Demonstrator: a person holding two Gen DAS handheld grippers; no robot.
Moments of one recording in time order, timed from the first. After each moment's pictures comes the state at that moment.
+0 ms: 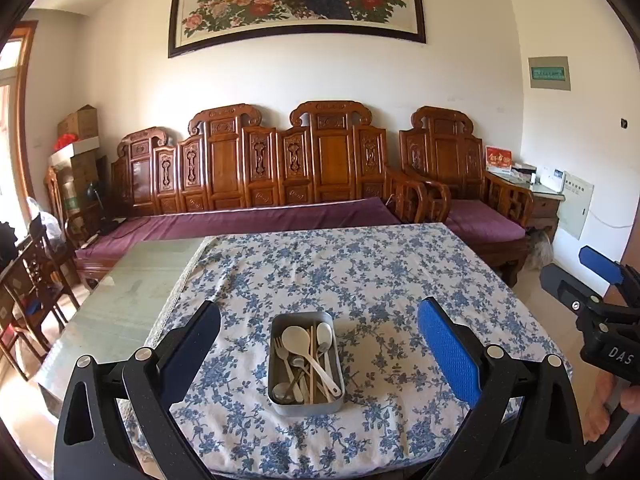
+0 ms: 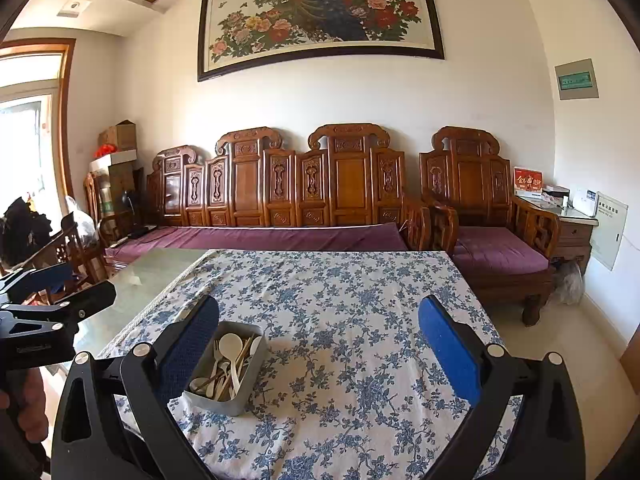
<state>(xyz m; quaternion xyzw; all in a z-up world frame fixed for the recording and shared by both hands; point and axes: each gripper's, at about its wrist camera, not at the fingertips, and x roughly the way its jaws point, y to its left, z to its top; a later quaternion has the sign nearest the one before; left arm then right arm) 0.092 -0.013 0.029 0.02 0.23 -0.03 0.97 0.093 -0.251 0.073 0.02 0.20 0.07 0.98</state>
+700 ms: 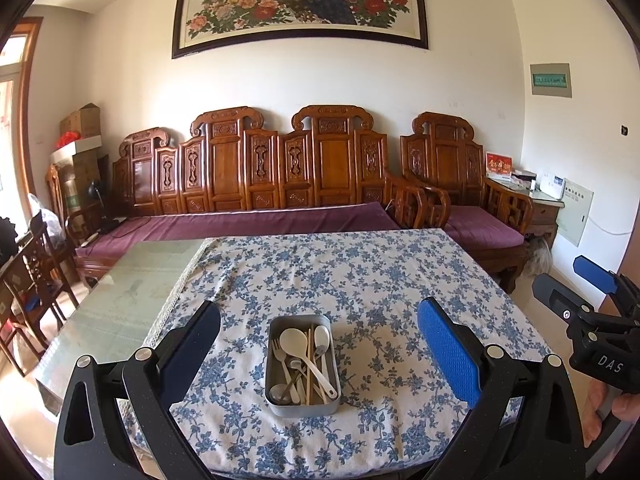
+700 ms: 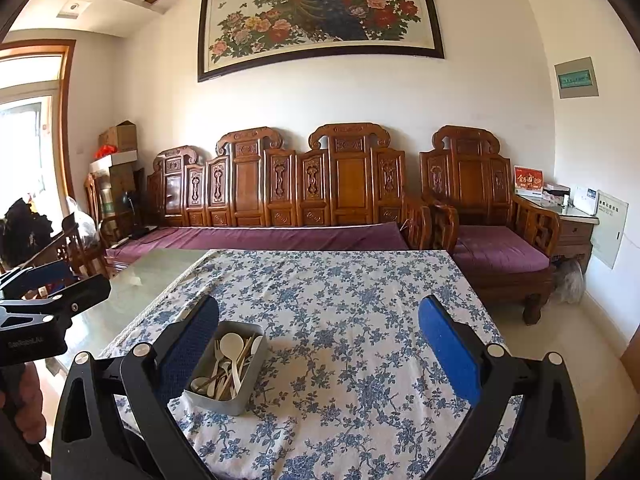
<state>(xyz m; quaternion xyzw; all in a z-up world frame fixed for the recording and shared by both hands) 0.086 -0.014 0.033 0.01 0.22 -0.03 0.97 0.092 -0.250 0.075 0.02 0.20 0.08 0.98</state>
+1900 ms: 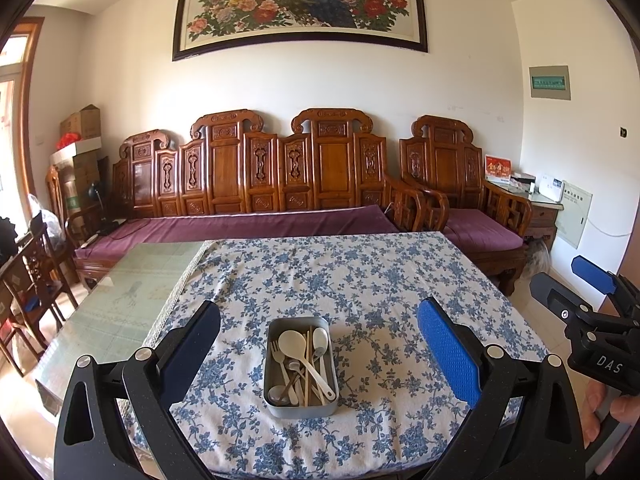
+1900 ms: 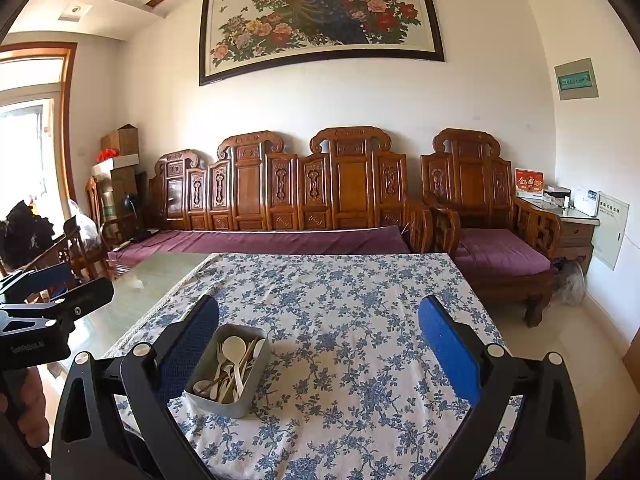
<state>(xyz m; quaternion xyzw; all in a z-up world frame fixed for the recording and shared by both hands) 0.084 -0.017 0.039 0.01 0.22 -0.03 0.98 0.090 -0.253 0.077 0.02 0.20 0.08 0.98</state>
